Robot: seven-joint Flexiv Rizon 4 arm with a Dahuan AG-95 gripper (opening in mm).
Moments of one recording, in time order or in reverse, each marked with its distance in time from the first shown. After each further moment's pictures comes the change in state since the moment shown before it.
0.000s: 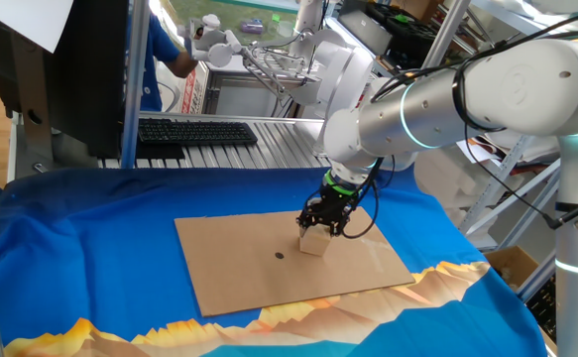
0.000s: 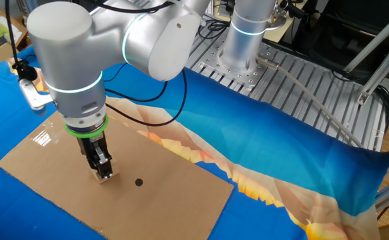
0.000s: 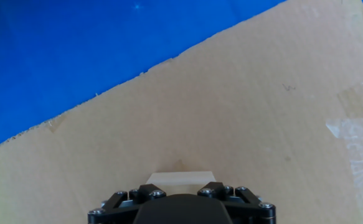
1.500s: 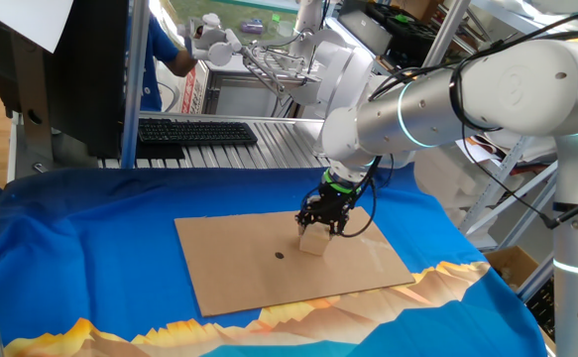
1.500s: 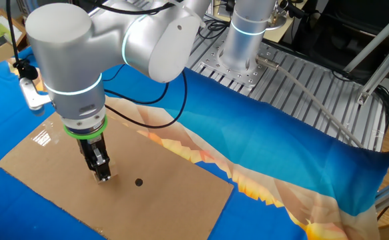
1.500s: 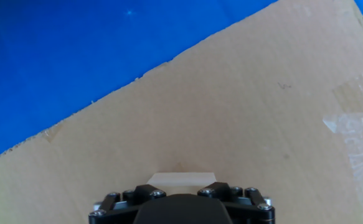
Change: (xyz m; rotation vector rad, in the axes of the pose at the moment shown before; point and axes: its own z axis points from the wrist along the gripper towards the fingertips) arm -0.004 0.000 0.000 0.004 -0.005 0.071
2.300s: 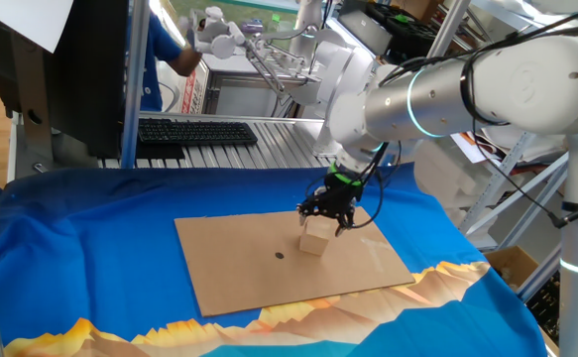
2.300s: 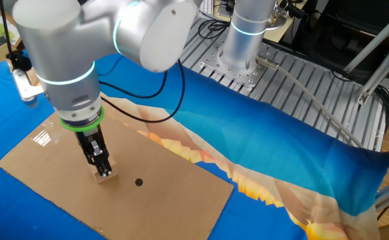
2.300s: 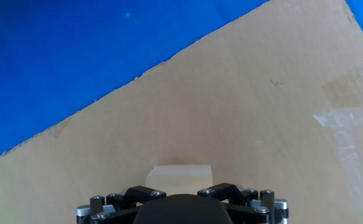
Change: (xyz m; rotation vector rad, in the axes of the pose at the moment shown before) arm 0.006 -0.004 -0.032 0.009 0.050 -0.010
